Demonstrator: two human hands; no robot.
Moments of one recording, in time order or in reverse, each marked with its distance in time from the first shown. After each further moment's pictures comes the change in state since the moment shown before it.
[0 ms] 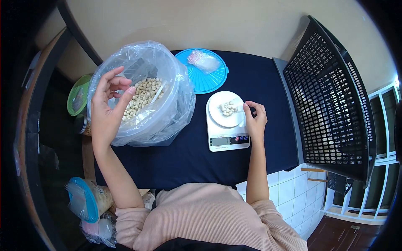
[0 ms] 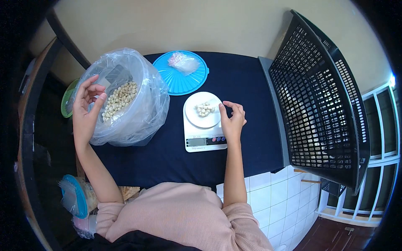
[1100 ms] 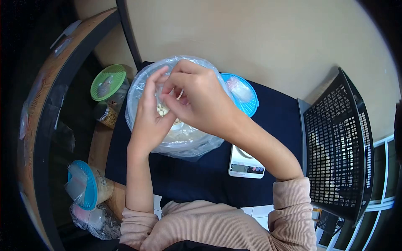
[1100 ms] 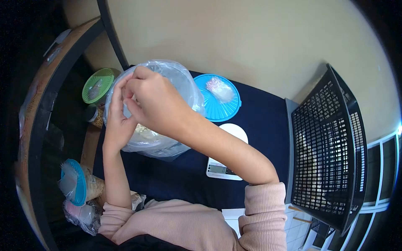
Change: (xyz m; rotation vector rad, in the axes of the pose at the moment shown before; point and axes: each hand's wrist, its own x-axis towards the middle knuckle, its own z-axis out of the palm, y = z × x) left_hand 0.002 0.001 -0.004 -0.093 0.127 0.040; right_hand -0.010 -0.275 0.065 0.484 -0.645 -1.154
